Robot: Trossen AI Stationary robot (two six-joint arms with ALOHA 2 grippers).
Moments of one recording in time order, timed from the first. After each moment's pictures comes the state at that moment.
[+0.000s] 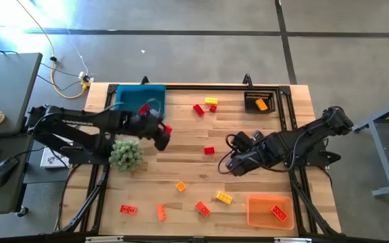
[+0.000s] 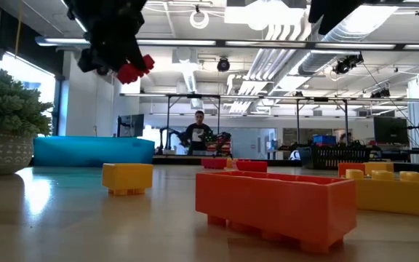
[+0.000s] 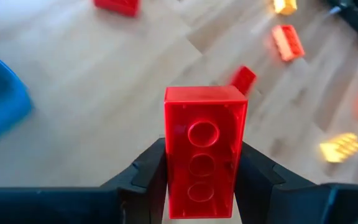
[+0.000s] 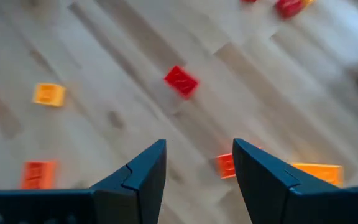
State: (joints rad) left arm 0.15 1.16 0.90 -0.63 -0.20 -0.71; right arm 0.41 1.51 1.48 -1.24 0.45 1.09
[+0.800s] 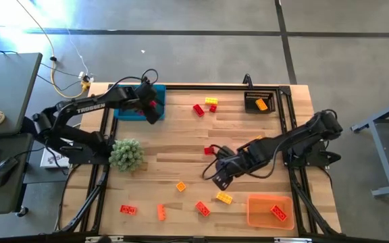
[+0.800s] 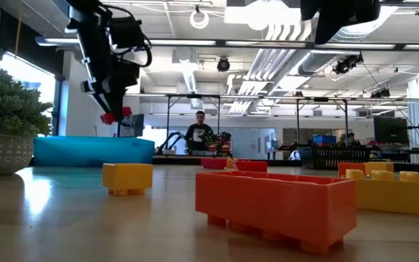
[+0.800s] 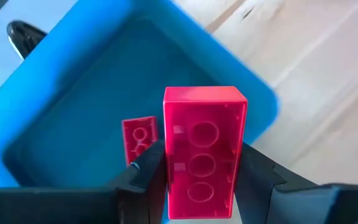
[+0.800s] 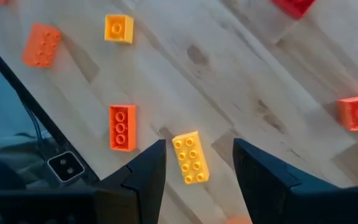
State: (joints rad) left arm 0.71 1.31 0.90 -0.77 -0.23 -0.14; right arm 0.38 1.66 1.48 -1.00 0.05 1.15
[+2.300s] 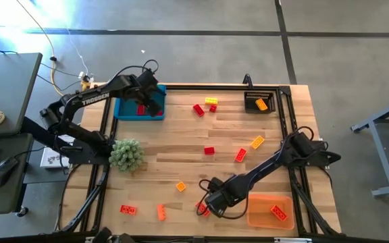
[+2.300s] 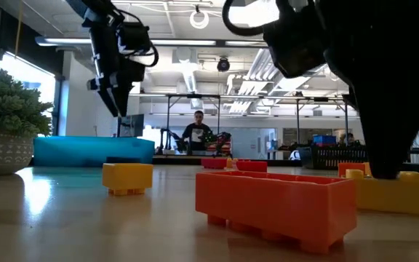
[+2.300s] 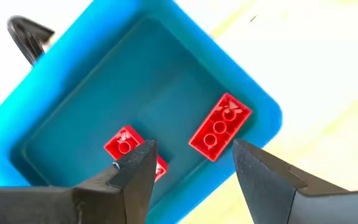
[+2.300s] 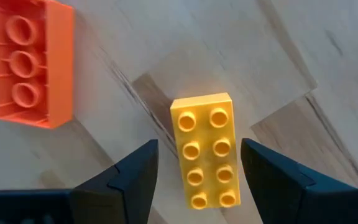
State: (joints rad) left arm 0.80 1.41 1.09 -0.92 -0.13 -0.08; right arm 0.54 2.05 1.48 -0.86 0.00 1.15
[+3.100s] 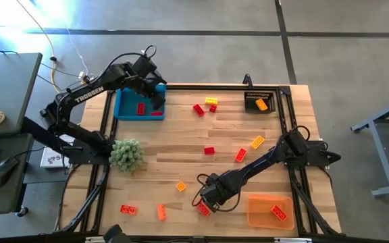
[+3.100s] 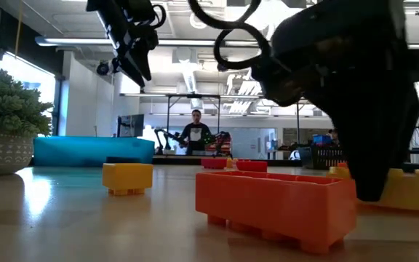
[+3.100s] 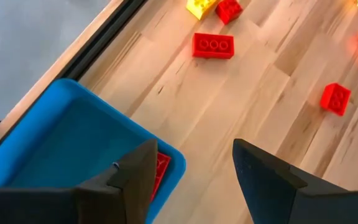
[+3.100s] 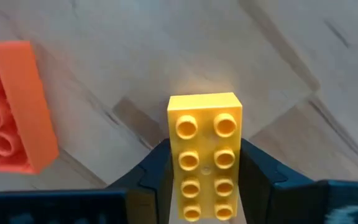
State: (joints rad) left arm 0.80 1.41 1.31 -0.97 0.15 0.02; right arm 0.46 2.09 1.48 -0.85 -0.09 1.23
